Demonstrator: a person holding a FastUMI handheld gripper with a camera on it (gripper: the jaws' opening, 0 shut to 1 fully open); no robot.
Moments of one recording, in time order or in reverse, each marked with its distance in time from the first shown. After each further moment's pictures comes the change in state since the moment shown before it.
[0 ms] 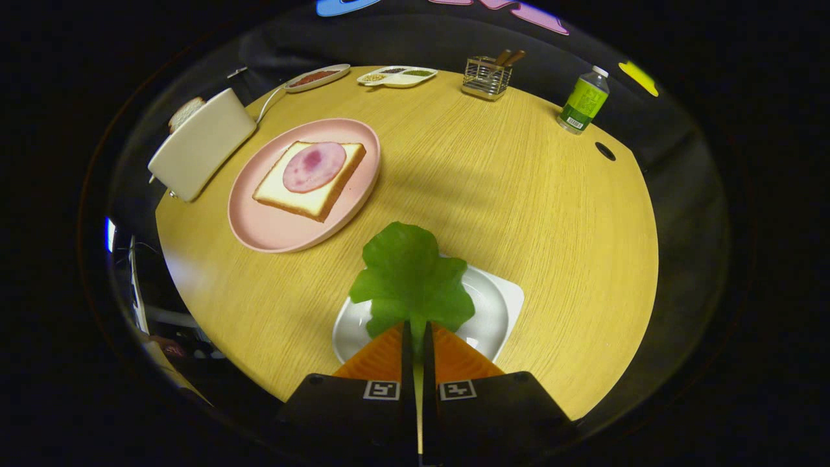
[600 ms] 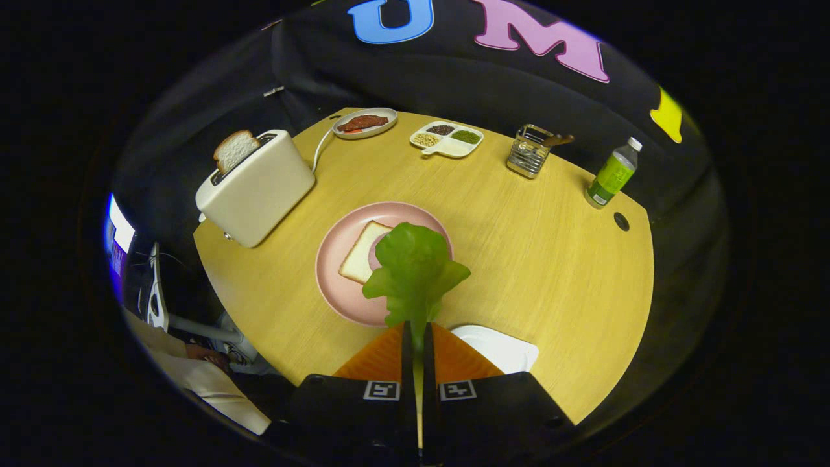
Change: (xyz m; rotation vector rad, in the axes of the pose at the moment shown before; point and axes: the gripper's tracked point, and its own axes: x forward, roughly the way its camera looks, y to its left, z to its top) arm -0.062 0.088 0.106 -0.081 -0.131 0.105
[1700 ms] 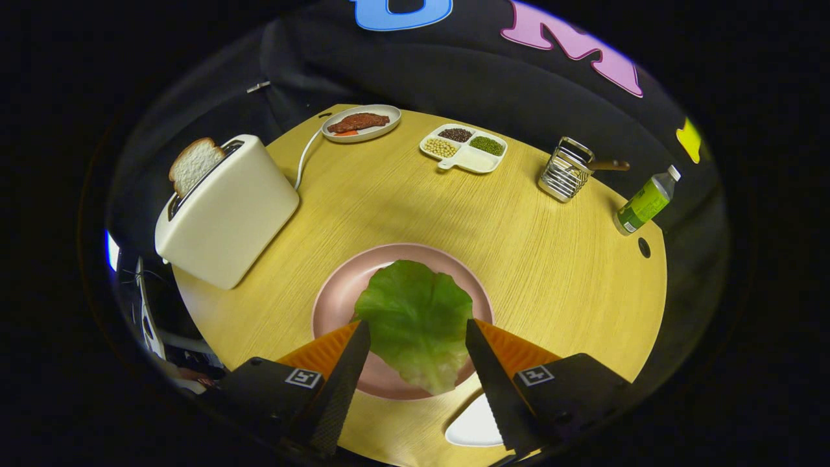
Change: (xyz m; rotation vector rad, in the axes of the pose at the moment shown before) arm 0.080 0.023 0.058 0.015 0.009 -0.068
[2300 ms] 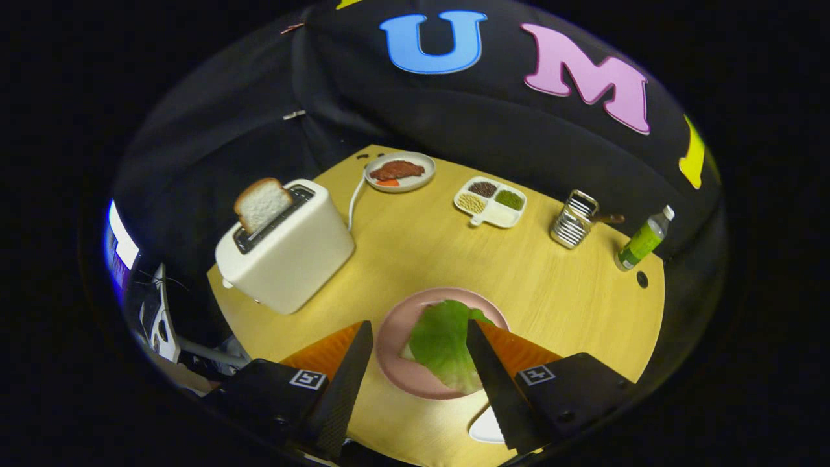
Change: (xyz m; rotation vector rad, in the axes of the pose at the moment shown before) arm -0.088 0.075 0.067 -0.061 -0.205 0.115
